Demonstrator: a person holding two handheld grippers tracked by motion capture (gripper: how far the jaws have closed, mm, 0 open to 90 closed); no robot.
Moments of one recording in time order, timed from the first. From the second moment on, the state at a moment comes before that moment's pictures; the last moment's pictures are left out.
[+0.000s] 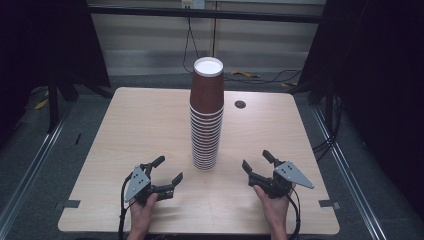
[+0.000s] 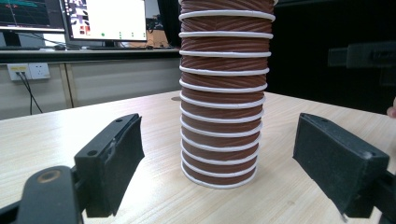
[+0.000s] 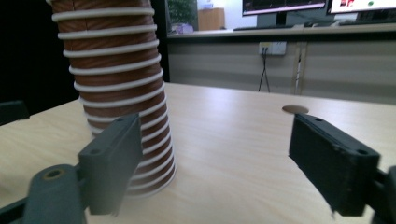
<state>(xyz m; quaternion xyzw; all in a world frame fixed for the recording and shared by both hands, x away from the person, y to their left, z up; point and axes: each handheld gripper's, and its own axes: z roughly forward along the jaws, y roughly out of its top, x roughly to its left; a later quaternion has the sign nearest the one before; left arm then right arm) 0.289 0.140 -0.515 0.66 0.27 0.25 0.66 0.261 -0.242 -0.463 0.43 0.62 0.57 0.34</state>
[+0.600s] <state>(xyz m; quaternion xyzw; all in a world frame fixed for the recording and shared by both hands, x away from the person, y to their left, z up) 0.289 0.140 -0.516 0.65 0.27 0.24 0.66 0.277 -0.228 -0.418 0.38 0.67 0.58 0.26</state>
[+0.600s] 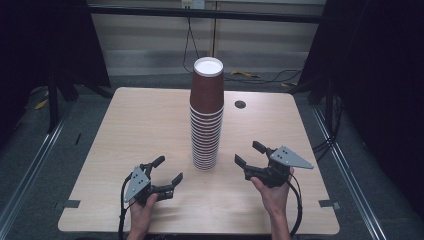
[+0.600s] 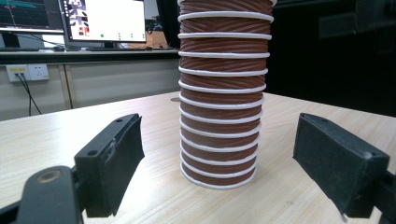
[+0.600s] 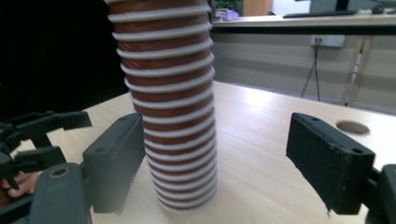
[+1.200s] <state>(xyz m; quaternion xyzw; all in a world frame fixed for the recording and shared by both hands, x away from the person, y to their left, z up) 0.289 0.140 -0.516 0.66 0.26 0.24 0.67 0.303 -0.217 -0.360 0.33 0.68 0.61 0.24</state>
